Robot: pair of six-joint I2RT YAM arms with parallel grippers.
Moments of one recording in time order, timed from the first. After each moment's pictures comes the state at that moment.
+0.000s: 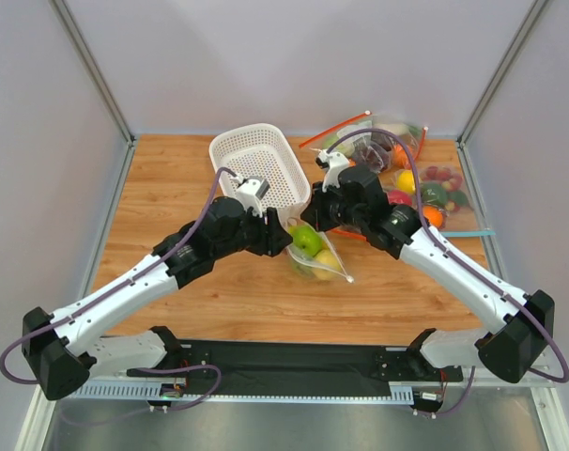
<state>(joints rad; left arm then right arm) -0.82 1.10 0.98 -0.32 0.02 -0.50 0.71 1.30 1.23 -0.43 -0.11 0.36</state>
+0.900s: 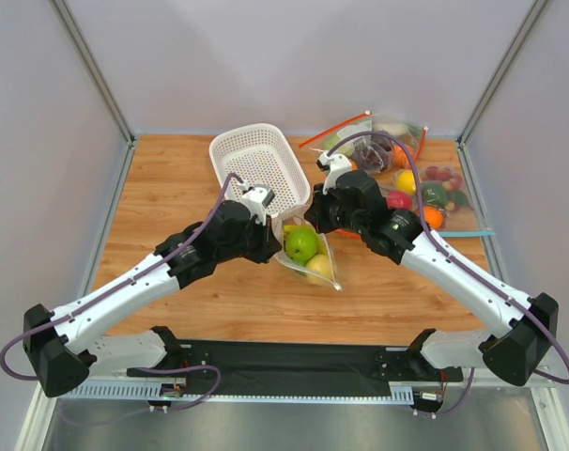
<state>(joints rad) -0.86 1.12 0.99 -0.42 -0.01 -0.48 0.76 1.28 1.22 -0.44 0.02 0.36</state>
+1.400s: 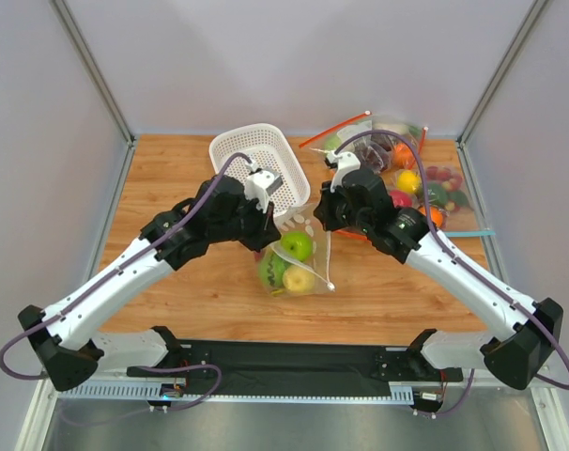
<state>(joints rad) -0.82 1.16 1.27 -0.67 0.12 -0.25 0.73 1.26 1.23 -0.49 0.08 0.33</state>
